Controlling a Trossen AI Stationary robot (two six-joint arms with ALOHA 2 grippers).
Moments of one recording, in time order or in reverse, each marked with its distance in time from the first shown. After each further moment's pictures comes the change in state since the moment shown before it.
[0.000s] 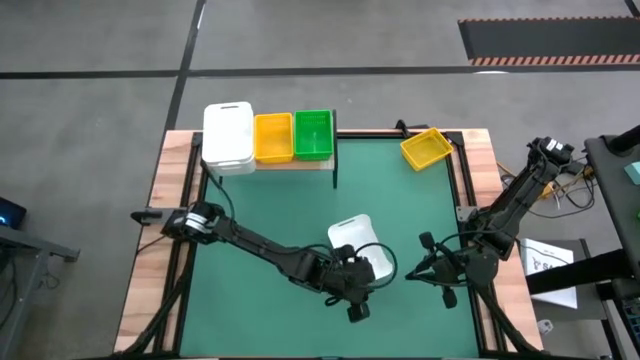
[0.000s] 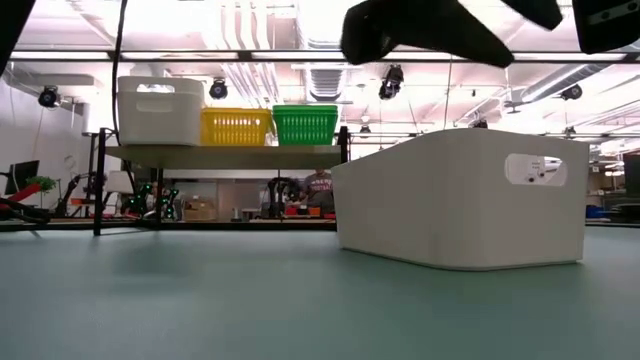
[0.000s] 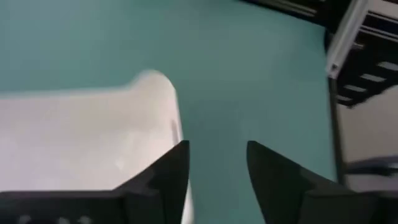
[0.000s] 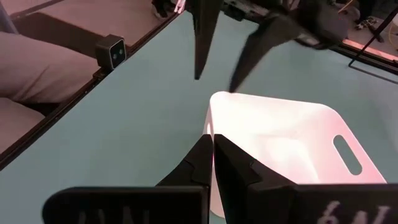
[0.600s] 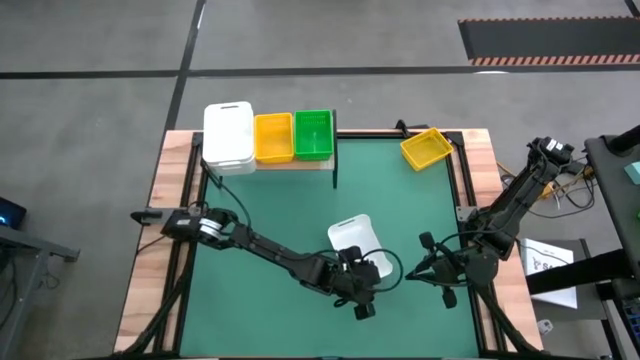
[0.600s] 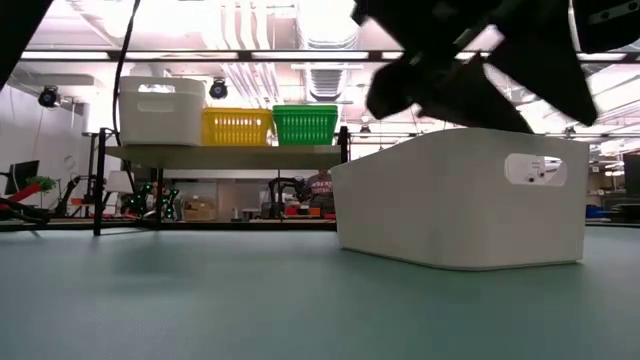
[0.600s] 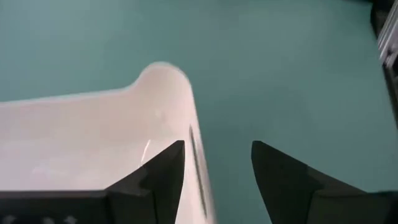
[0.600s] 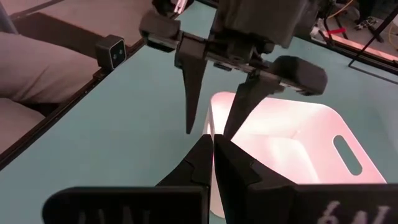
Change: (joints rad) left arm 0.011 0.116 -0.003 0.115 -0.065 0.089; right arm 0.000 0.000 0.000 0.000 0.001 -0.001
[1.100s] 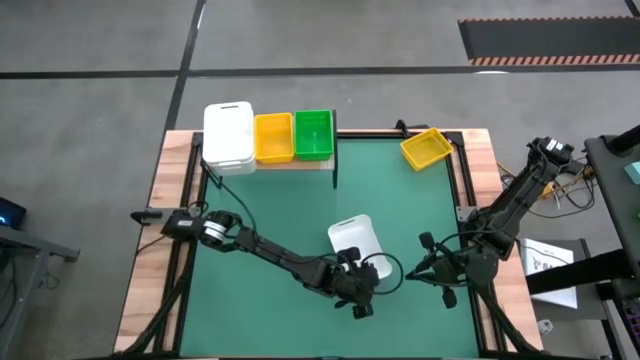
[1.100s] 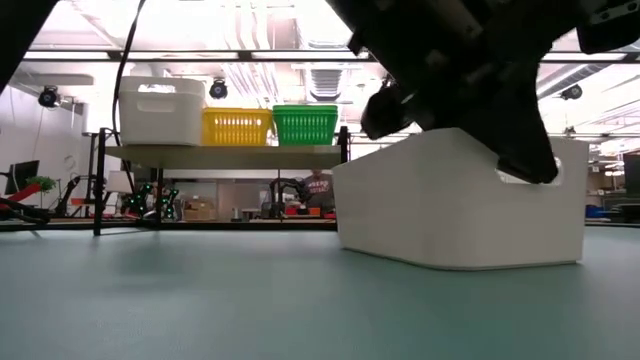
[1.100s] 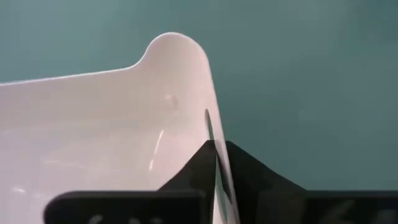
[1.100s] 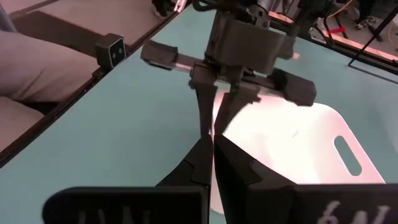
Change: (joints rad) left arm -0.002 0.046 0.000 -0.014 -0.023 0.019; right arm 0.000 0.000 0.000 -0.003 0.000 0.000
